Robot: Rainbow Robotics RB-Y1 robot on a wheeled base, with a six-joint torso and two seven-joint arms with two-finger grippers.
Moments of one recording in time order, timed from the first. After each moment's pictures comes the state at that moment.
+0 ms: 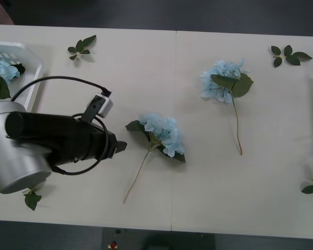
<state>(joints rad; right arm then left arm) -0.23 -0.89 -0.56 -1.24 -0.67 1.06 1.65 -0.43 0.98 -0.73 -2.21 0.60 1.08 -0.97</state>
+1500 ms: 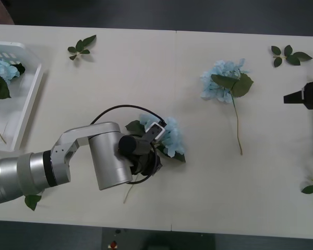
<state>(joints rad) -0.37 -0.72 -0.28 -1.57 -0.94 1.44 1.77 -0.74 0.60 -1.15 -1.70 0.47 1.03 -0.97</state>
